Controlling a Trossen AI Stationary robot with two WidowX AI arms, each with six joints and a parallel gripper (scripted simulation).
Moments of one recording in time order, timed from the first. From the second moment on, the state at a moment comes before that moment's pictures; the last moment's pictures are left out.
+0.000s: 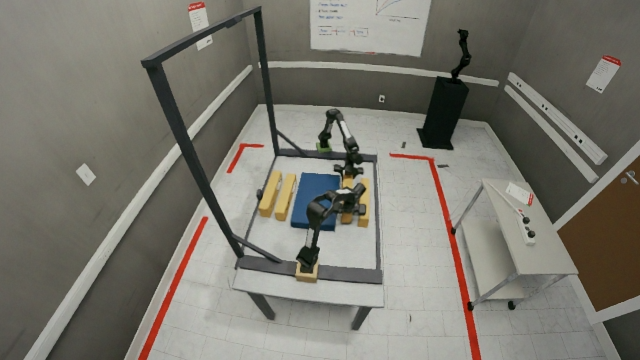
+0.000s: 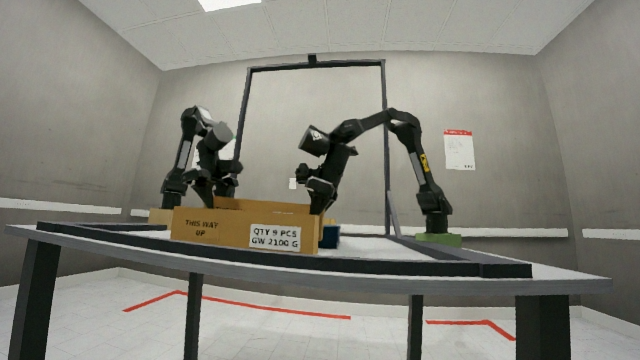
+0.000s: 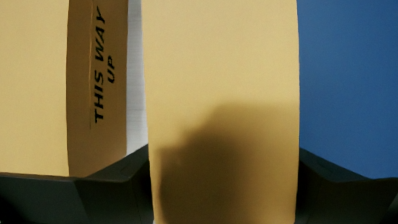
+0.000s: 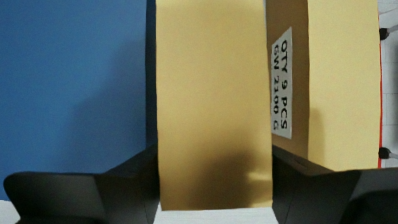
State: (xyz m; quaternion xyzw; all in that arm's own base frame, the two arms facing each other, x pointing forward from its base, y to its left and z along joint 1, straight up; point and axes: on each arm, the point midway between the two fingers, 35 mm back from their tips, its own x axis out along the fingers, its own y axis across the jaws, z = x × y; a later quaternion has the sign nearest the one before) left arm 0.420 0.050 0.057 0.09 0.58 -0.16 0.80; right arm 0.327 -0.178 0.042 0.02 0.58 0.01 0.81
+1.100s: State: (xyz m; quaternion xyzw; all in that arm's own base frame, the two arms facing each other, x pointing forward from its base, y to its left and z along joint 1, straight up) left arm 0.421 0.050 0.089 0.08 0.59 -0.16 0.79; right arm 0.326 -0.177 0.070 0.03 0.59 0.01 0.81
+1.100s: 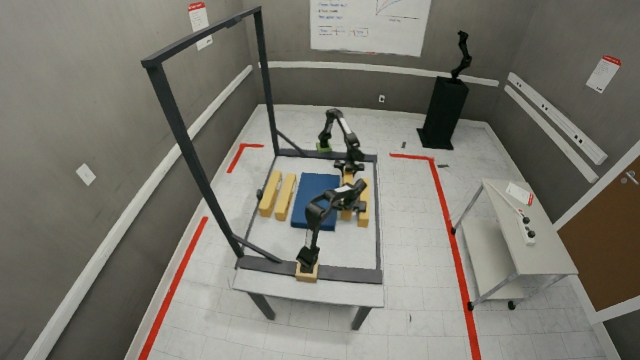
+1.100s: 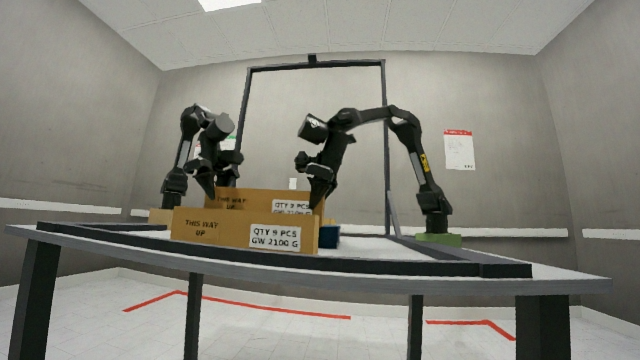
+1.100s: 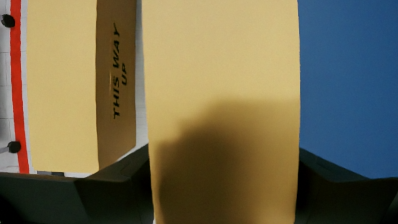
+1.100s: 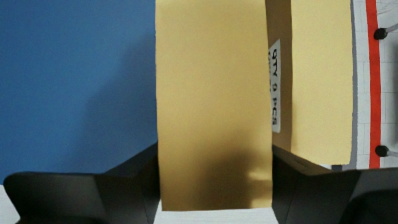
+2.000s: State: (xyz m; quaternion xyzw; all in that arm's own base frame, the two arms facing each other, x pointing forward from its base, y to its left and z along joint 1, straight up) left arm 0.423 0.050 0.091 0.08 0.59 -0.16 0.79; right arm 0.325 -0.177 0.070 0.03 0.59 0.01 0.81
